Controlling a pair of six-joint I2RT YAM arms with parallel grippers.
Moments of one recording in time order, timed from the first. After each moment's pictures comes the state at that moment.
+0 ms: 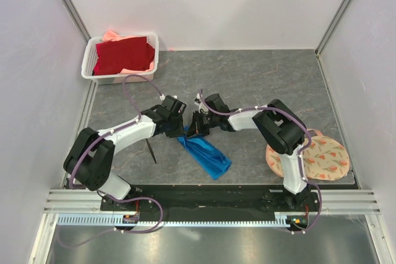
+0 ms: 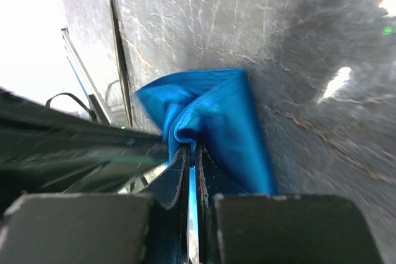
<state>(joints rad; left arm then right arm) -0.59 1.52 0.87 -0.40 -0.03 -0.69 0.70 2.06 1.12 0.19 -0.65 0.79</state>
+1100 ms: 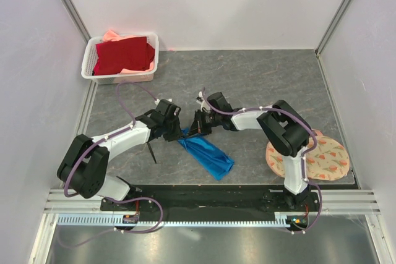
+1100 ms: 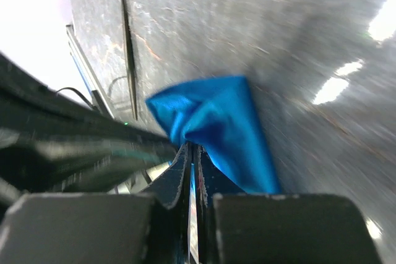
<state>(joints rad) -0.56 1.44 0.76 -0.31 0.05 -0.77 0.68 2.00 1.08 0.19 -0.66 0.77</state>
